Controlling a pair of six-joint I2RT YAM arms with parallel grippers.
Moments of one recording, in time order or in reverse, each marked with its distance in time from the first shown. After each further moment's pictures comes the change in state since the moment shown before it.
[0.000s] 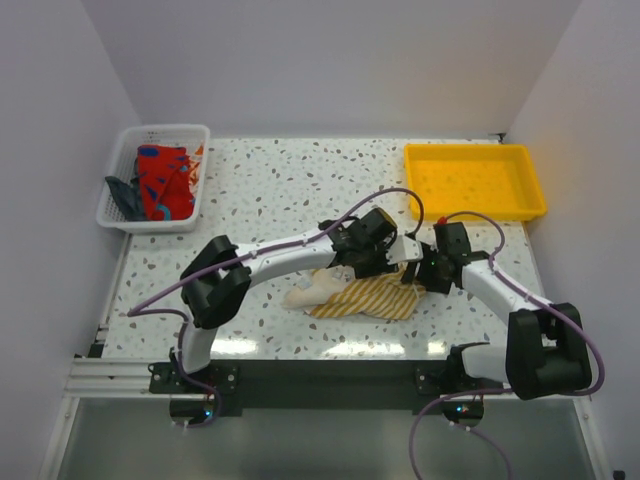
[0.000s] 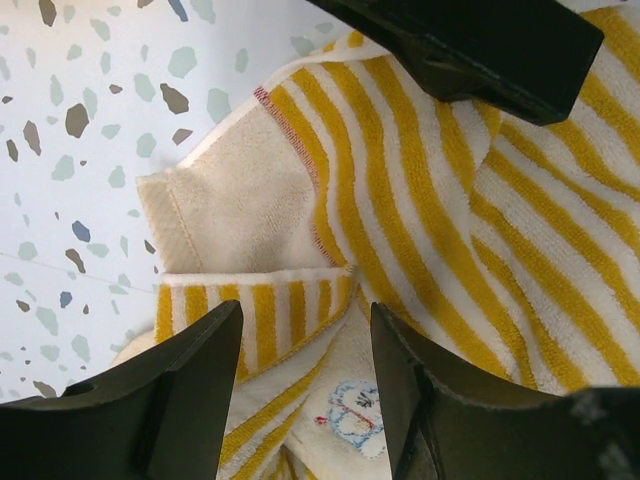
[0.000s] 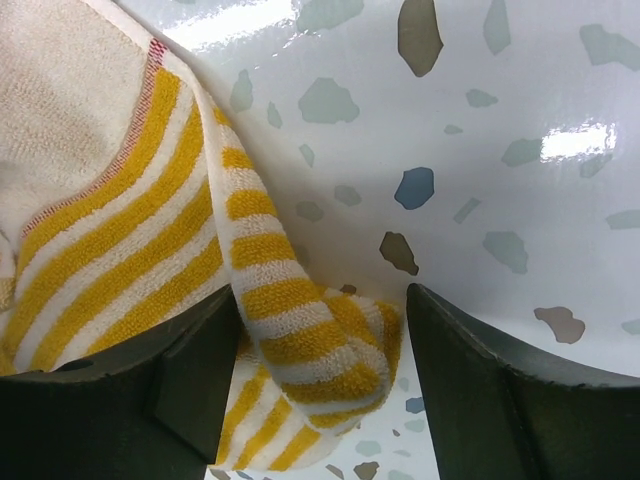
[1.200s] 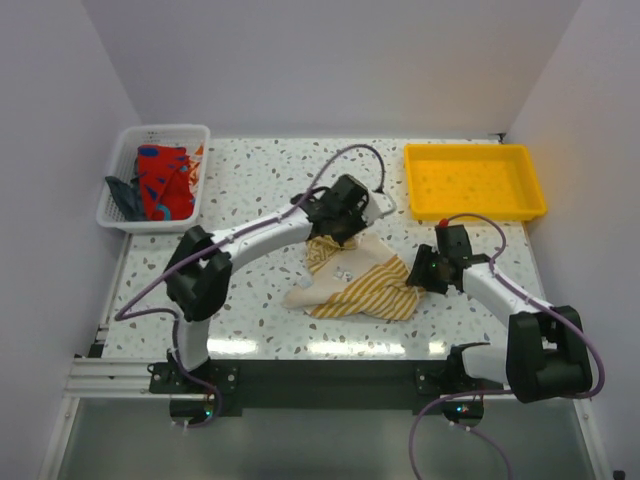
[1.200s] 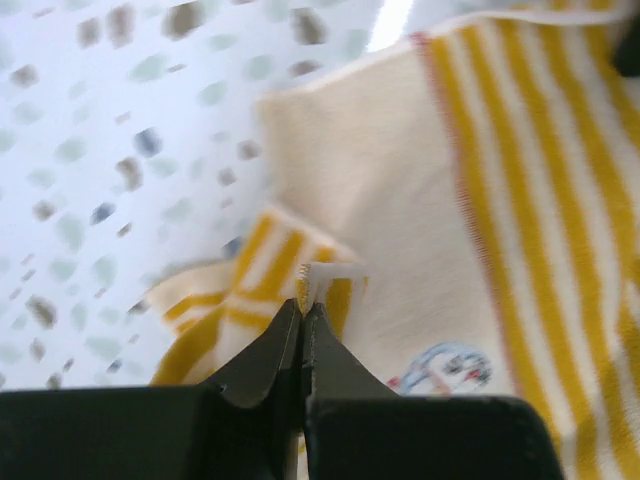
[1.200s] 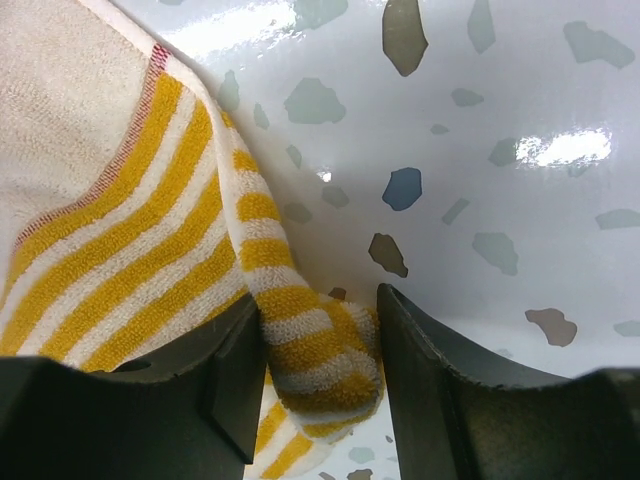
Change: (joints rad) left arm 0.122 0.012 0.050 -0.053 0.032 -0.120; right arm -0.005 -0.014 -0.029 0.028 0.008 0.000
